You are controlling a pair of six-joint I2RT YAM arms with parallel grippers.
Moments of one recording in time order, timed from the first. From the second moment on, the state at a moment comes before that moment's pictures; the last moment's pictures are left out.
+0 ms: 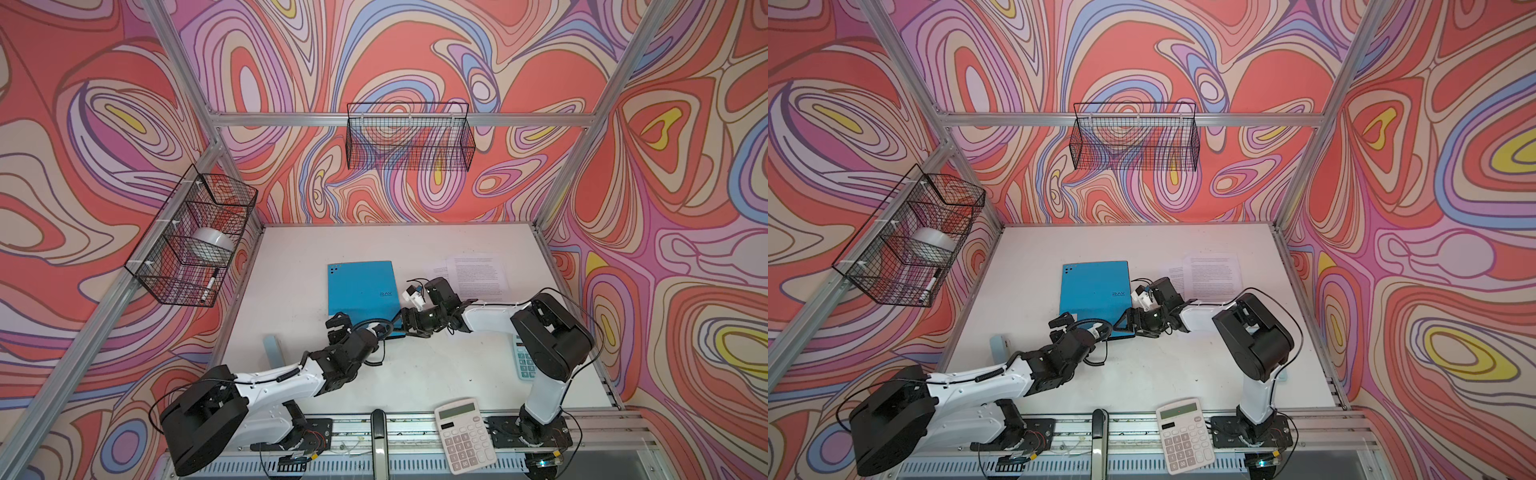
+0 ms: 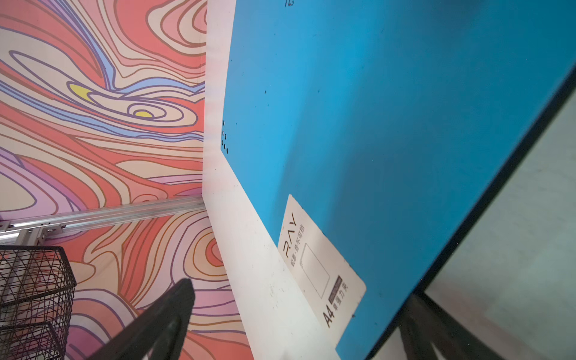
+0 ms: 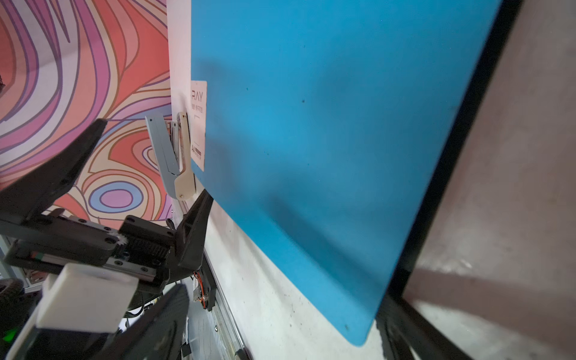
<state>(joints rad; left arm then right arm) -0.87 1.20 0.39 -0.05 -0.82 0.63 0.61 1.83 0.90 0.08 -0.76 0.70</state>
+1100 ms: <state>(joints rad) -0.29 1.29 1.39 -0.88 -0.17 0.17 0.72 1.83 1.20 0.19 -0.77 0.88</state>
